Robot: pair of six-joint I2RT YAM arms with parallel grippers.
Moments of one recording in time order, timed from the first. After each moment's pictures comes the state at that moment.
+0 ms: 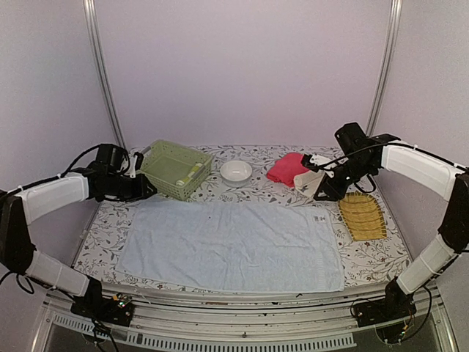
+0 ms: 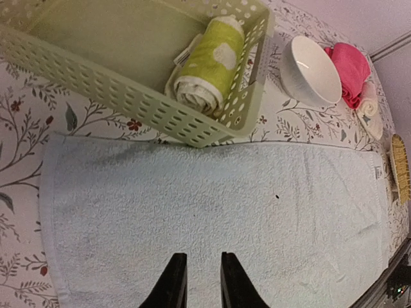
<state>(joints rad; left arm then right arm) -0.20 1.36 0.86 -0.35 0.27 -0.32 0.40 1.53 1.26 -0.86 -0.27 -0.60</state>
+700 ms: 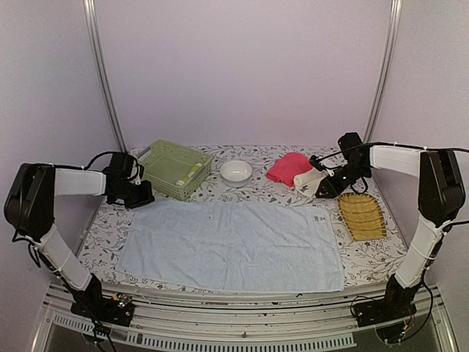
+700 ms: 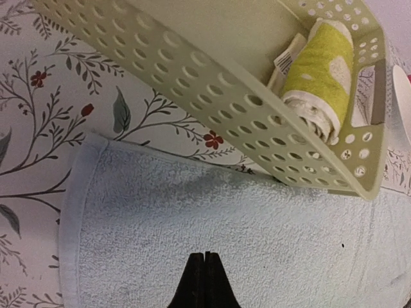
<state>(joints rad) -0.15 1.61 0.89 -0.19 0.16 -0.39 0.23 1.79 1.30 -0.65 -0.38 -0.46</state>
